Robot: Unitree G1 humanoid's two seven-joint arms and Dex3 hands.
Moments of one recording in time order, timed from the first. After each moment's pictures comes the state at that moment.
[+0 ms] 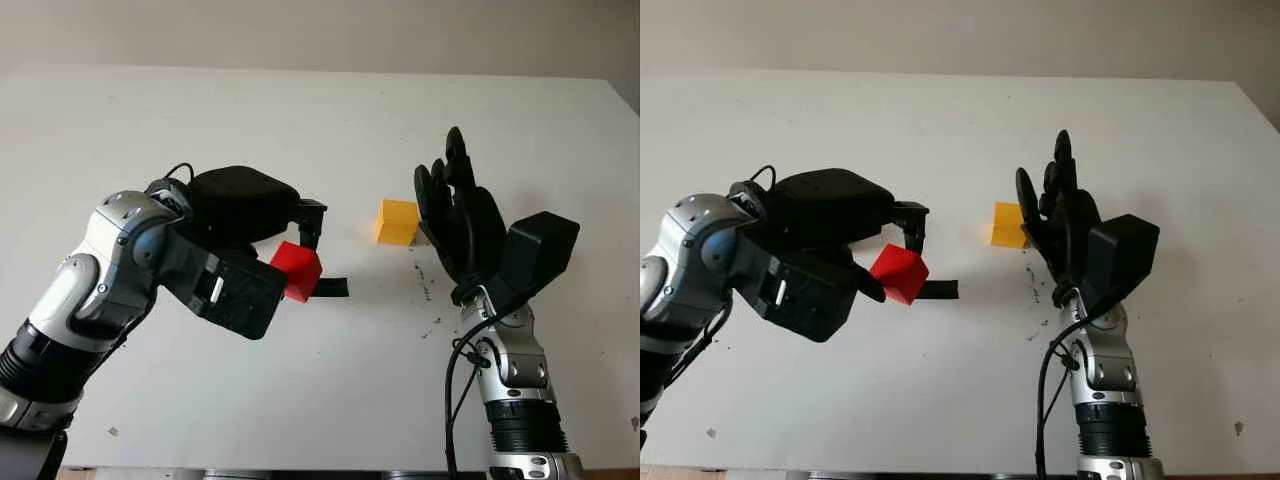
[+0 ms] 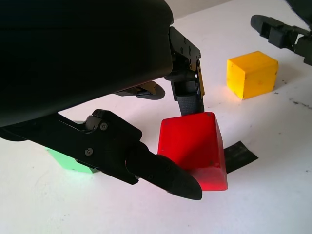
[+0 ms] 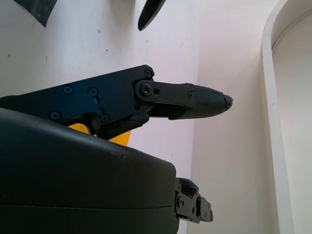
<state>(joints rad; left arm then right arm) -0.64 0.65 -0.31 -0.22 0.64 0.07 -0.83 -0.35 -0.10 -0.11 0.15 0.13 0.05 0.13</state>
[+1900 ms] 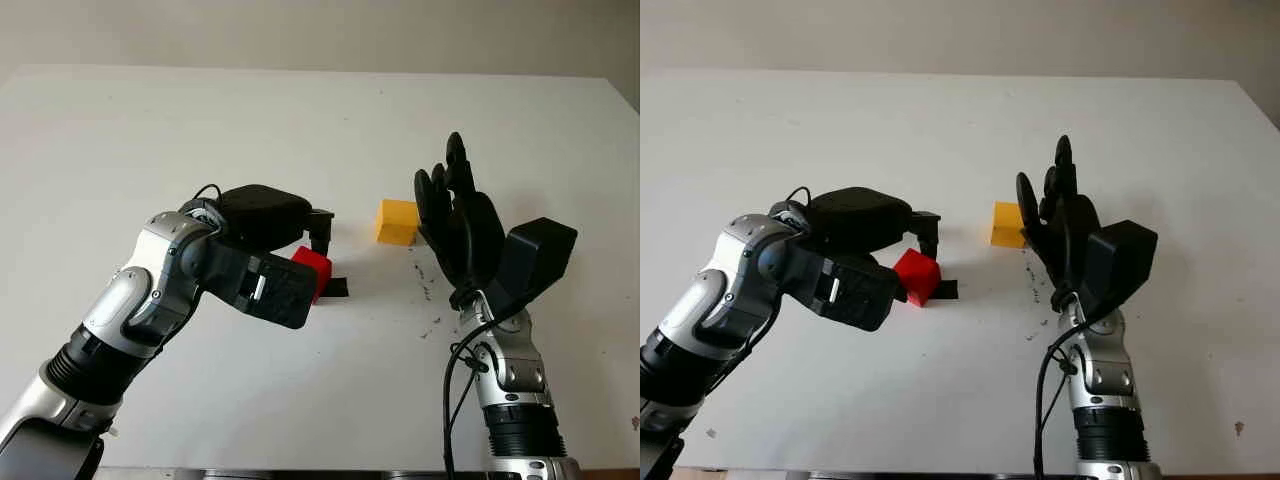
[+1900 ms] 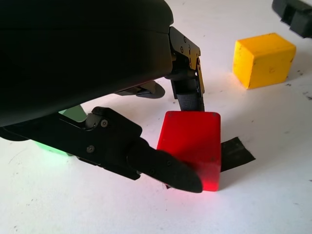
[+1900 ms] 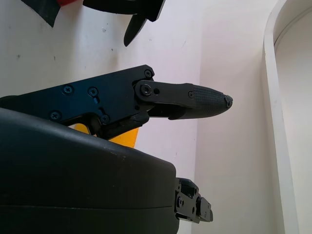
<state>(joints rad) -0.65 0.53 -0.39 -0.12 0.75 0.13 -0.79 -0.33 -0.09 -0.11 0.16 0.12 0.03 0.13</state>
